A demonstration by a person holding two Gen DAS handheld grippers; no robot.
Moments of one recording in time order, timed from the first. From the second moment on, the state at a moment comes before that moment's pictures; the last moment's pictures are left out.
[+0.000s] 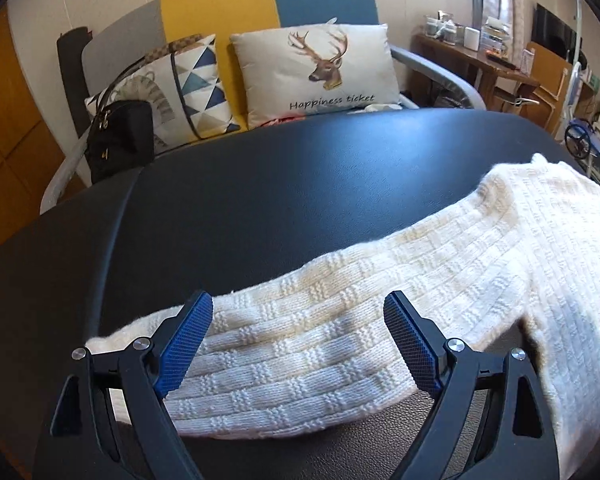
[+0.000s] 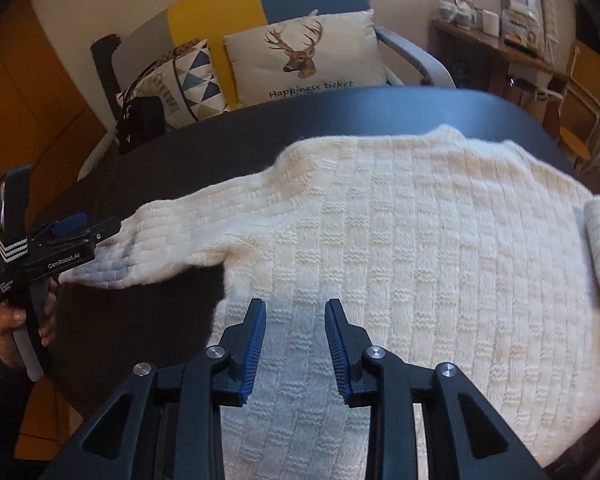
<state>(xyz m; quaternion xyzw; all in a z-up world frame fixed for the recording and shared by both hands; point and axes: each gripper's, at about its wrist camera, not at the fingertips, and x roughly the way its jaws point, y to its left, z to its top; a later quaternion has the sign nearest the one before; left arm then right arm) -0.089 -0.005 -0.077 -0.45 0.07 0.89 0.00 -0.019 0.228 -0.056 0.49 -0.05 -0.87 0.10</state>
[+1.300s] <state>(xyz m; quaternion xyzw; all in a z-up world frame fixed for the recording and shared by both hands) -0.111 -0.031 -0.114 -0.54 0.02 0.84 0.00 -0.024 0.243 -0.098 0.52 0.07 -0.85 -0.02</state>
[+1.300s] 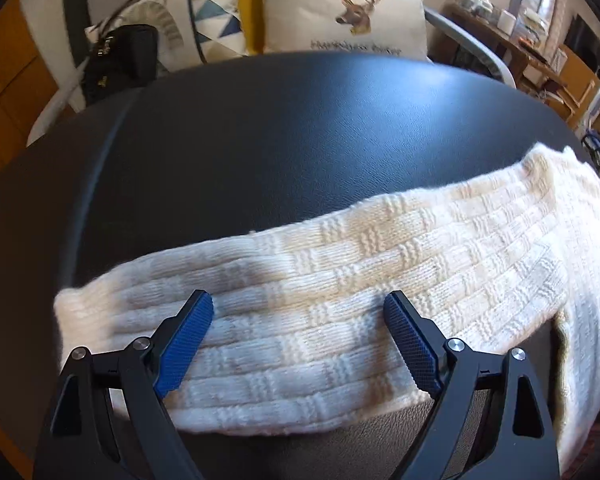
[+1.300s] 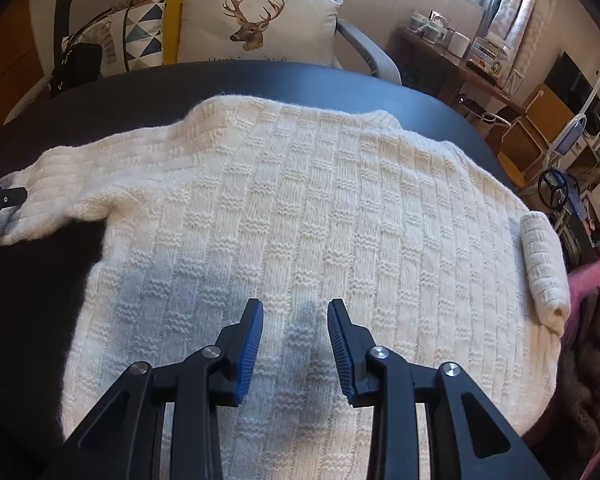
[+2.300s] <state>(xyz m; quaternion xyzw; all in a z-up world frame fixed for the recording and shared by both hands) -0.108 -0.182 -0.102 -0.46 -0.08 0.86 -0.21 -0.102 0.331 -0.117 0.53 0.01 -0.84 -0.11</state>
